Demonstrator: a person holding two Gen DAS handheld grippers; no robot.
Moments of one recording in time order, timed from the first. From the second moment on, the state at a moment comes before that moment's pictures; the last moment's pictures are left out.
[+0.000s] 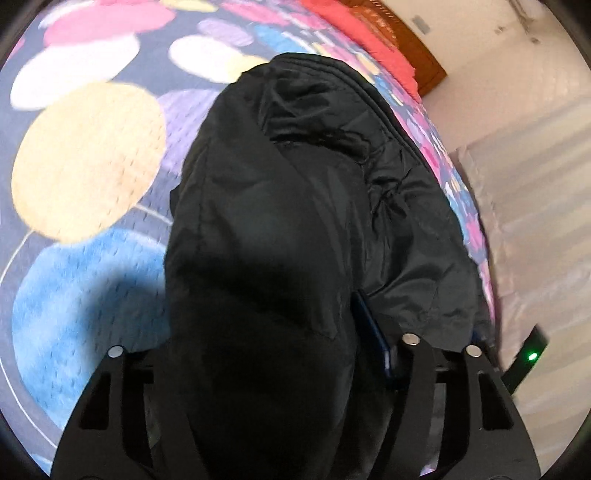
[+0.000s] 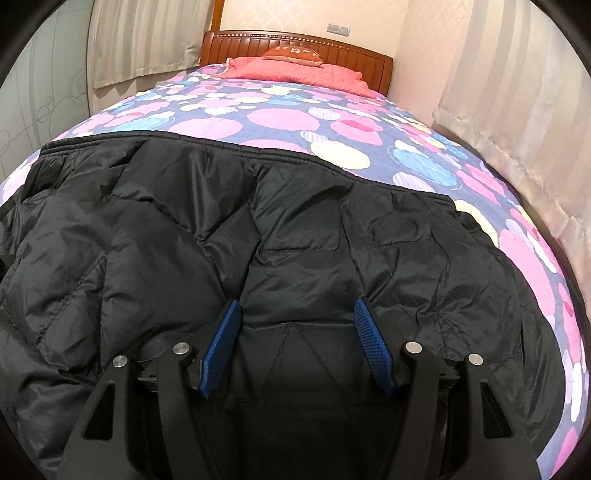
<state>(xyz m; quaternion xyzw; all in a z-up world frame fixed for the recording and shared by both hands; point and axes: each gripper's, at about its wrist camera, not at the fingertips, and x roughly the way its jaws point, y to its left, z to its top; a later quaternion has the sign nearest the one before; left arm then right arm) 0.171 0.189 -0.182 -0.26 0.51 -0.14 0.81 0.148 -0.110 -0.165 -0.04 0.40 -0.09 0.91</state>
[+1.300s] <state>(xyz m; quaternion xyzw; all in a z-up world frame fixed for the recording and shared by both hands) 0.131 -0.147 -0.067 -0.06 0.44 -0.28 0.85 0.064 -0.288 -0.123 0.09 0.37 -0.17 0.91</state>
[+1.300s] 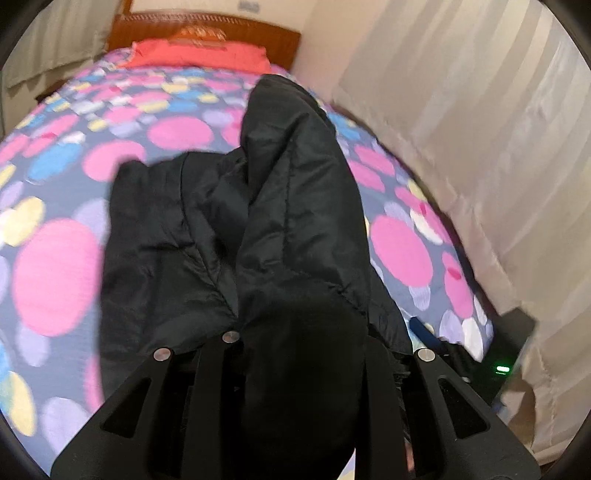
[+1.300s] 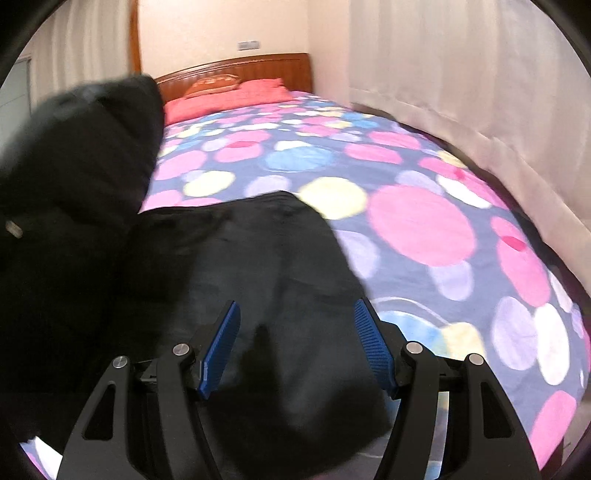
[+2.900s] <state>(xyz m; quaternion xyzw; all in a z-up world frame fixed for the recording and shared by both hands) 0.122 0.005 -0.103 -0.17 0.42 -0.15 0.88 0.102 -0.234 -0.067 0.07 0.37 -0.12 0.92</state>
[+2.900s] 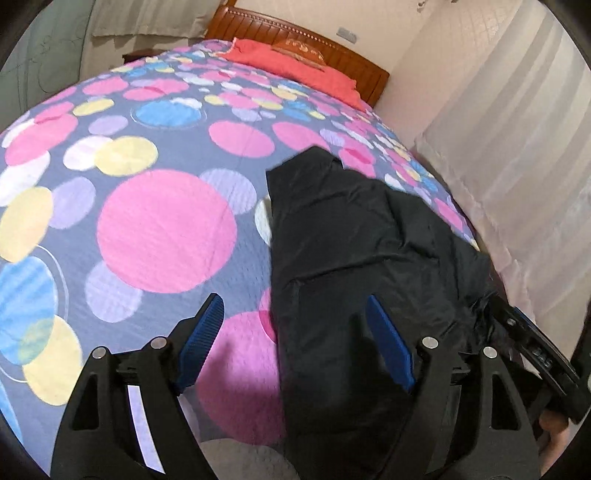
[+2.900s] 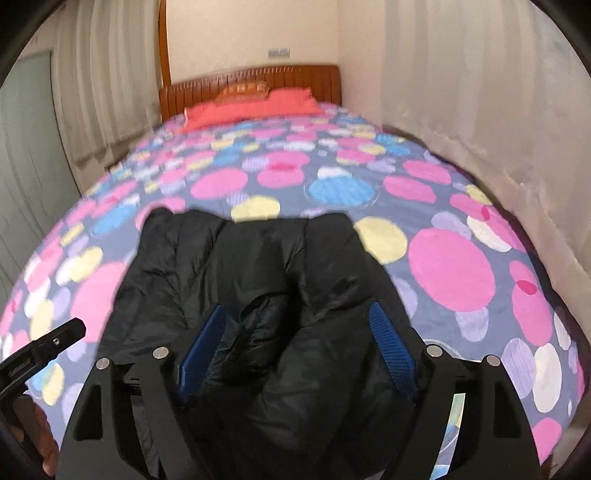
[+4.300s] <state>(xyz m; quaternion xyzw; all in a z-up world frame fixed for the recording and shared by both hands) 0.157 -0.108 -0.162 -0.07 0.44 -0.17 0.88 0.115 -0.292 -0.164 0.08 0.39 -0.15 0.91</state>
